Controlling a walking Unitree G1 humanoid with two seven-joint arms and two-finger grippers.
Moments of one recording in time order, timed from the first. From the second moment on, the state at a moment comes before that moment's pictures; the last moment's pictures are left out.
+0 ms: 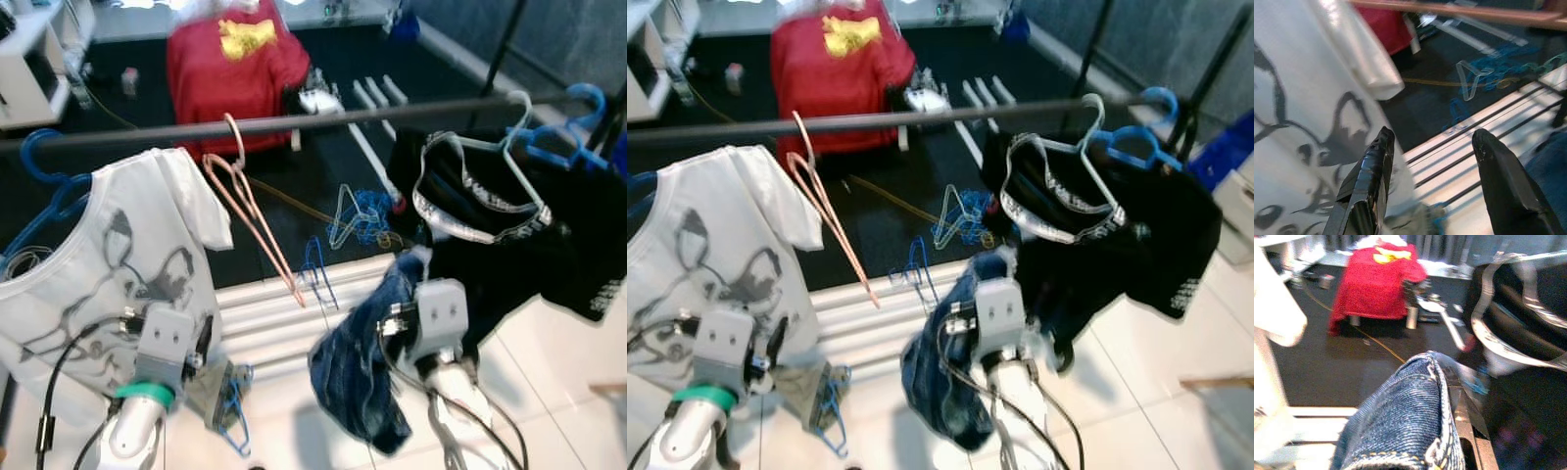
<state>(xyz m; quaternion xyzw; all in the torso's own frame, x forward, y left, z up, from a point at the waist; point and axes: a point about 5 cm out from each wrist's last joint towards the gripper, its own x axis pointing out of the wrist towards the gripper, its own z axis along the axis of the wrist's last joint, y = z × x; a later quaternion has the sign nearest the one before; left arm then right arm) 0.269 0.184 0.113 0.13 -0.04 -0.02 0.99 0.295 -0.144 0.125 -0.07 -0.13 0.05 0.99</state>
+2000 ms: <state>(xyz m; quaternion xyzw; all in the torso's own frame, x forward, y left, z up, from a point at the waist) 0.297 0.154 0.188 0.03 -0.05 -0.06 1.00 0.325 -0.108 0.199 -0.02 -0.22 0.11 0.97</state>
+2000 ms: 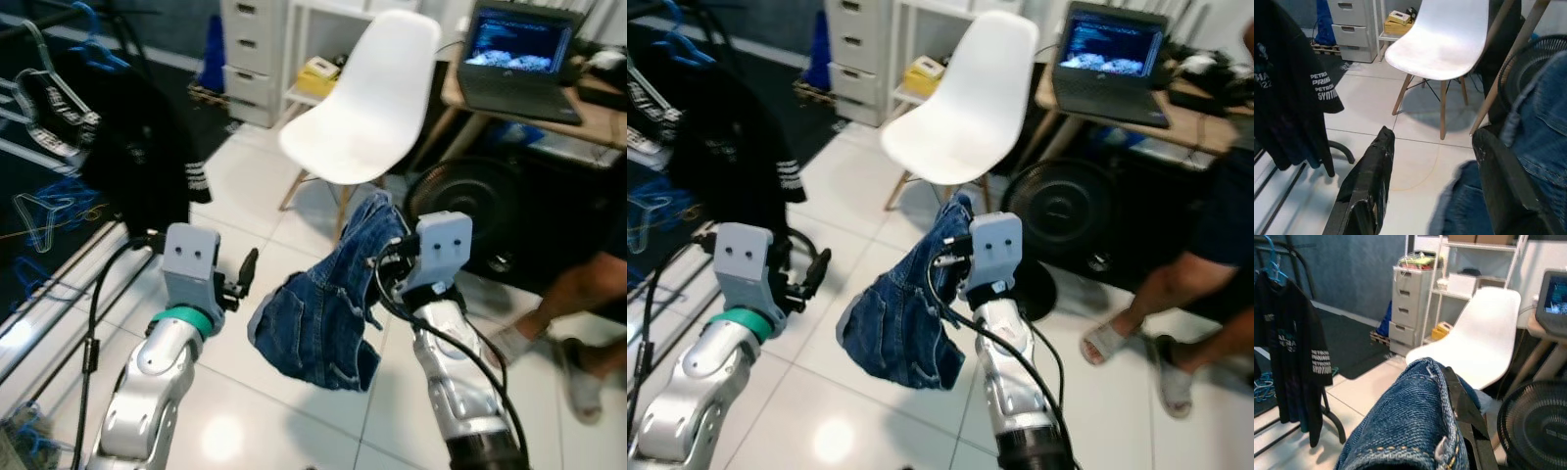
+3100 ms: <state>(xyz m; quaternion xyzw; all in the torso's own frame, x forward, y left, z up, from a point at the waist) 0.308 0.158 0.188 0.04 -0.06 -0.04 1.00 0.335 -0.124 0.198 -0.04 -0.21 0.09 0.97</state>
